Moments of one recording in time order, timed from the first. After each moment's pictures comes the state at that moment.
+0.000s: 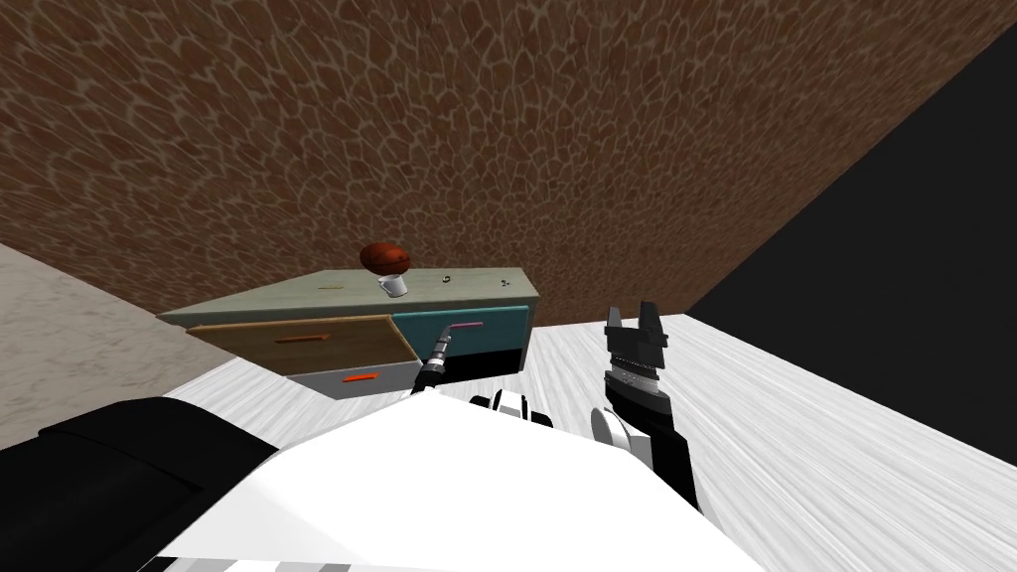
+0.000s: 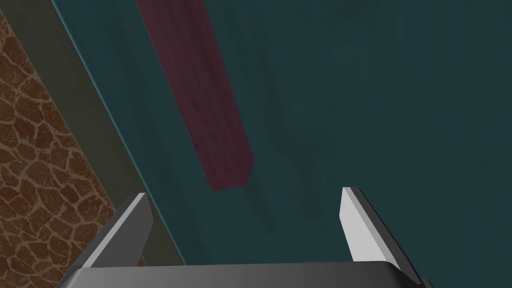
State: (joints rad) left arm 0.29 0.07 0.20 -1.33 -0.01 -0.59 -0.11; right arm 0.48 -0.02 0.06 -2.31 -0.05 -0.49 0.07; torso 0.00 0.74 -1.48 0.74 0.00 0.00
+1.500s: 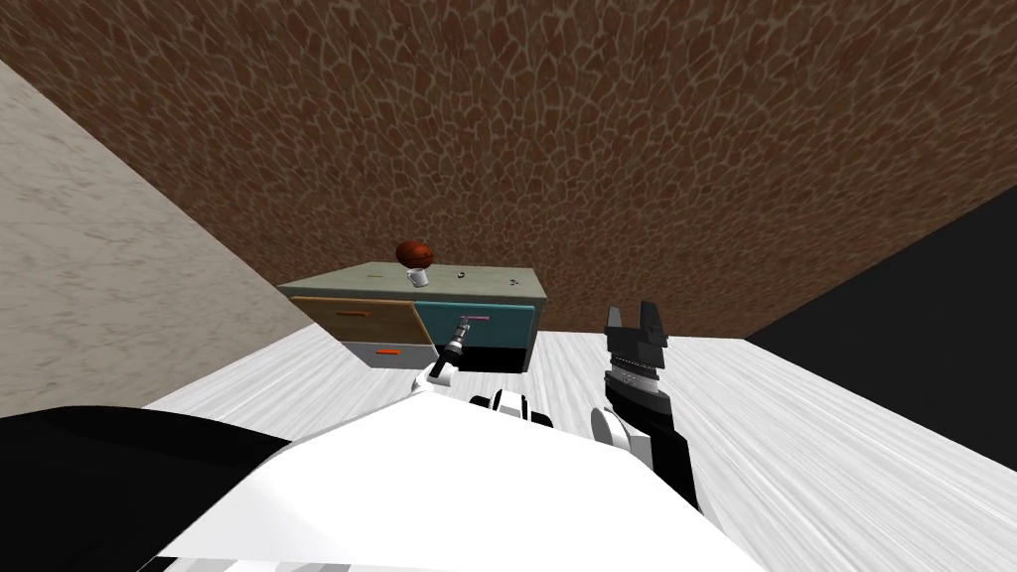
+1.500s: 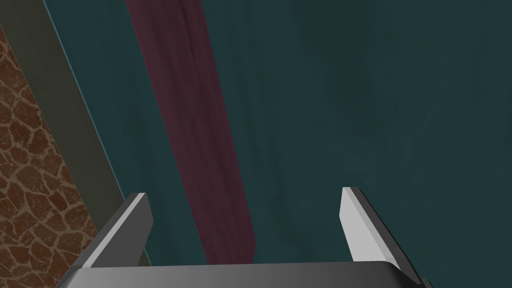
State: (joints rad) left arm -0.05 0.22 -0.03 -0.94 0.19 -0.68 -0.09; right arm 0.48 -0.02 0.06 -2.31 -0.05 -0.49 0.07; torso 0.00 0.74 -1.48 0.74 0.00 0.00
